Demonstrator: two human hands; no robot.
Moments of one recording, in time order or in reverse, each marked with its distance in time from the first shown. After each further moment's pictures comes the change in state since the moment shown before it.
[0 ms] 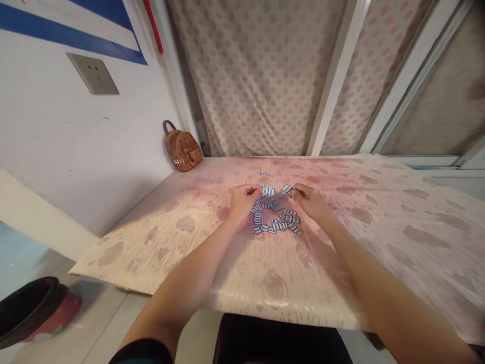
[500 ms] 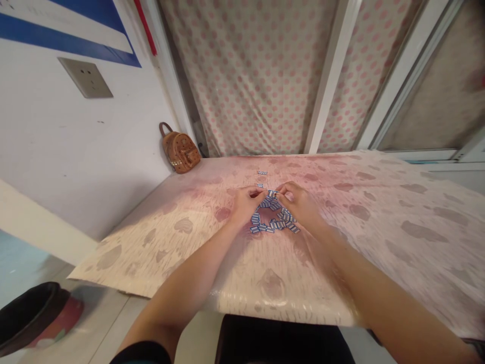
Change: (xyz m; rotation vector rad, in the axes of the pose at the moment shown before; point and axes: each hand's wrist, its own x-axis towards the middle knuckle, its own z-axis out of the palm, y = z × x) left_hand -0.007 -0.007 0.011 -0.043 -0.116 0.050; right_hand -0.017 -0.035 0.006 0.281 0.129 -0.240
